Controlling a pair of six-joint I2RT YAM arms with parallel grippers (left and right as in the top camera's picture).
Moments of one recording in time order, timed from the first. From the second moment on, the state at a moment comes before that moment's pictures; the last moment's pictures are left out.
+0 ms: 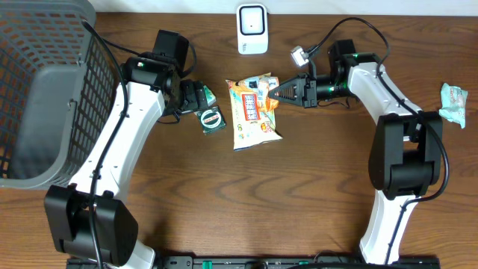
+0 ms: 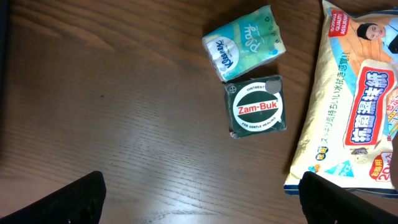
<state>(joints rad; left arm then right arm) -0.23 1.71 1.53 -1.12 -0.05 -0.46 0.11 2.15 1.63 -0.99 -1.50 -0.64</state>
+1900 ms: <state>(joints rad) -0.23 1.71 1.53 -1.12 -0.05 -0.46 0.36 2.12 1.90 -0.73 -0.01 -0.15</state>
